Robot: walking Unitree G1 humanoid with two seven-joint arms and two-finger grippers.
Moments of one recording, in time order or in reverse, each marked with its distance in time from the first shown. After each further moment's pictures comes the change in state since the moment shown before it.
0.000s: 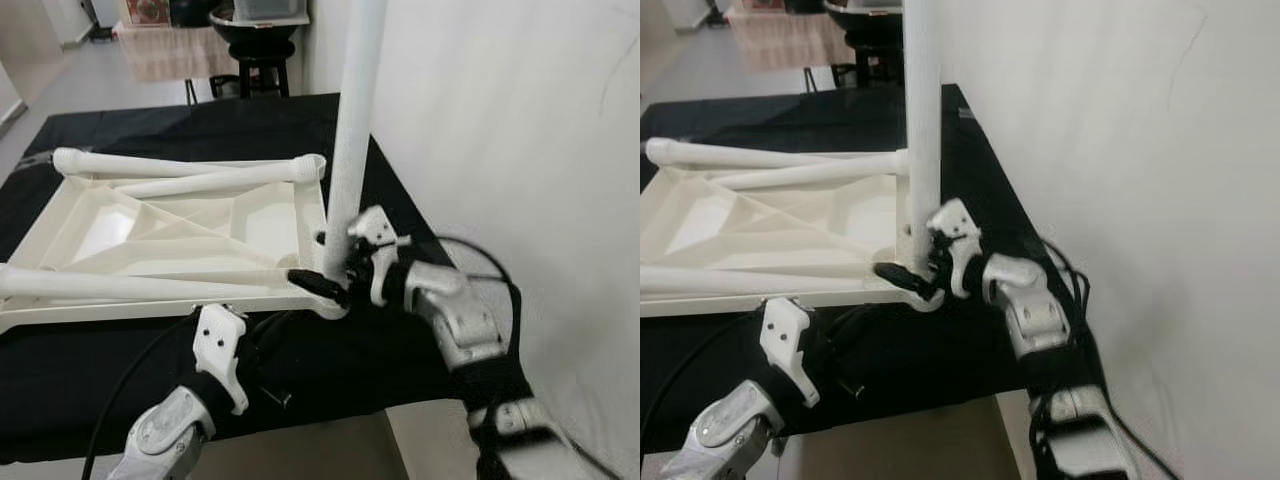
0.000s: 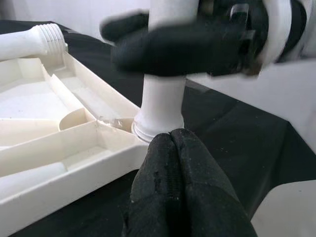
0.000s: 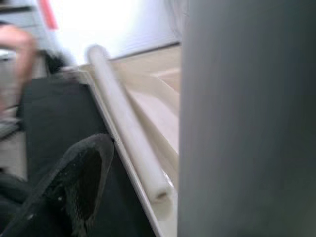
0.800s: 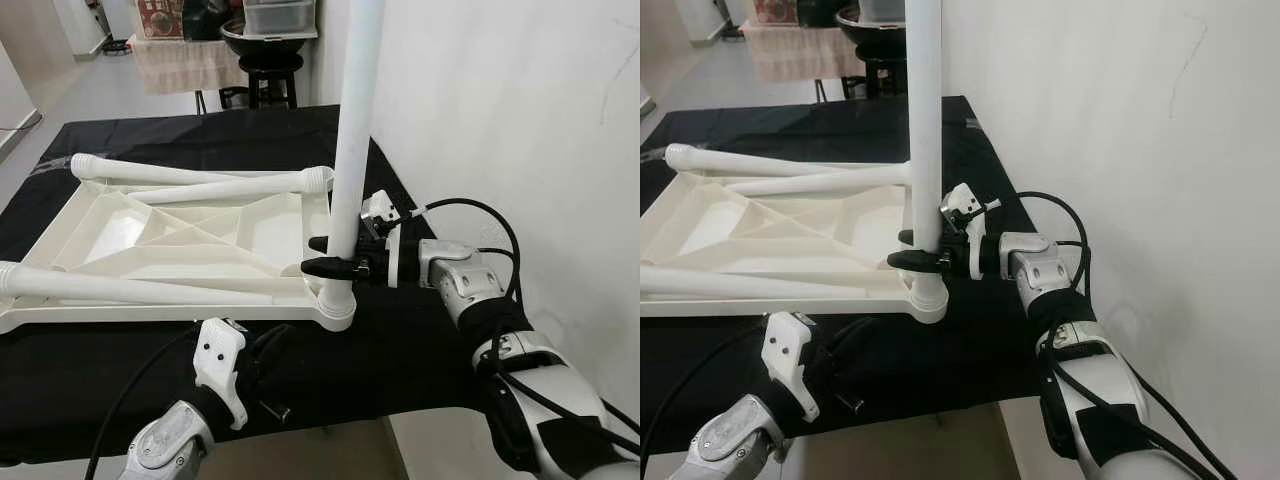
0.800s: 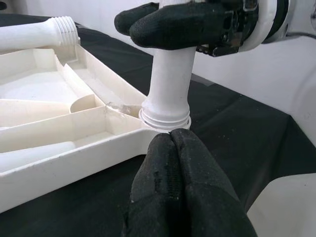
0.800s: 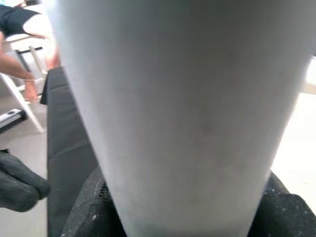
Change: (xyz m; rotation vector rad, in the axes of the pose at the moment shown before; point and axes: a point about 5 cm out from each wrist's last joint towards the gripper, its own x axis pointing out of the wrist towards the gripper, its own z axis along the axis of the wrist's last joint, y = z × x) left arm -0.003 -0.001 -0.008 -0.011 0.016 0.000; right arm -0.015 -0.031 -0.009 0.056 0.054 0.014
